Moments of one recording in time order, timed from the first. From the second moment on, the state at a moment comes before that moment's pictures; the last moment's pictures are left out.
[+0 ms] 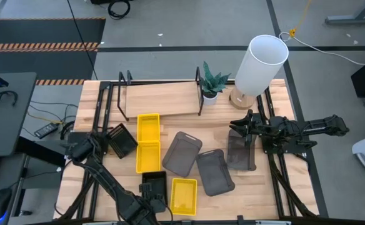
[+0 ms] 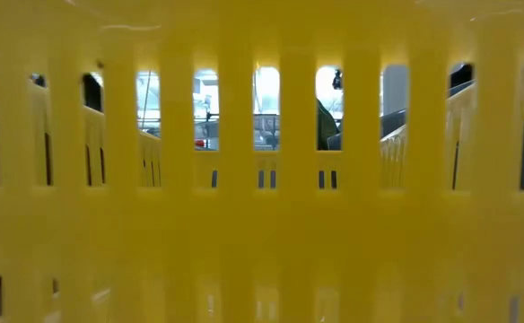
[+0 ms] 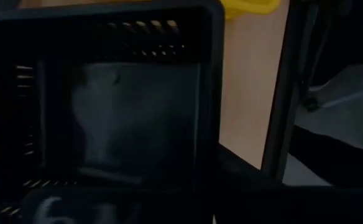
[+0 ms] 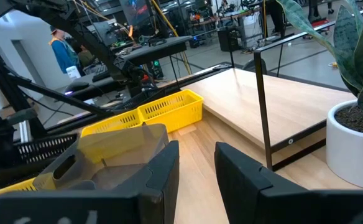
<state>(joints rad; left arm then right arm) -0.82 2.09 1.73 -1.05 -0.20 -0.91 0.07 0.14 0.01 0.08 0.31 0.29</state>
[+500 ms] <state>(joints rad) -0.85 1.96 1.73 -1.26 -0.36 -1.02 0.07 0.14 0.01 0.08 0.31 0.29</state>
